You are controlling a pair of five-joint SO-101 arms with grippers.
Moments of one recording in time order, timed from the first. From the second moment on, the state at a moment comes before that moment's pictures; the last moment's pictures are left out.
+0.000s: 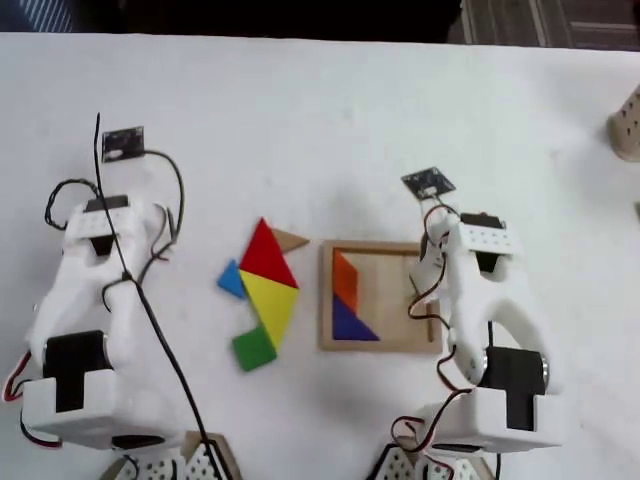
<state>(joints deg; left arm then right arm) -16.5 2.9 33.0 47.5 7.7 3.8 -0.3 36.2 57.7 29.8</state>
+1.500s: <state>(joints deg) -0.9 -11.9 48.3 50.2 -3.9 6.9 -10.9 48.4 53.1 20.2</state>
